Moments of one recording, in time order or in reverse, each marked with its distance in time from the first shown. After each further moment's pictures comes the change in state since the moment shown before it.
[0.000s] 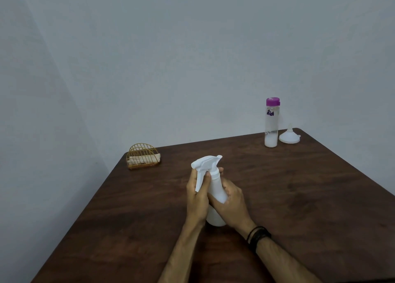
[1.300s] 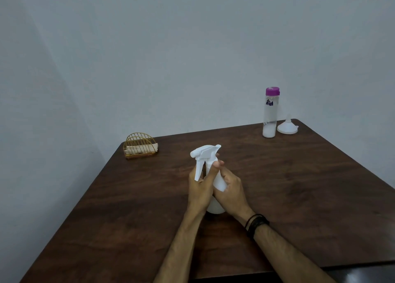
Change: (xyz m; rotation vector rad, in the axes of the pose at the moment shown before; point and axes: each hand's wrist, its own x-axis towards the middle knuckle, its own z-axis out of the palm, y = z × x) left_hand -0.002 -0.003 0.005 0.010 -0.024 -0.064; right_hand 0.000 -0.003 -0.001 0.070 -0.021 0.010
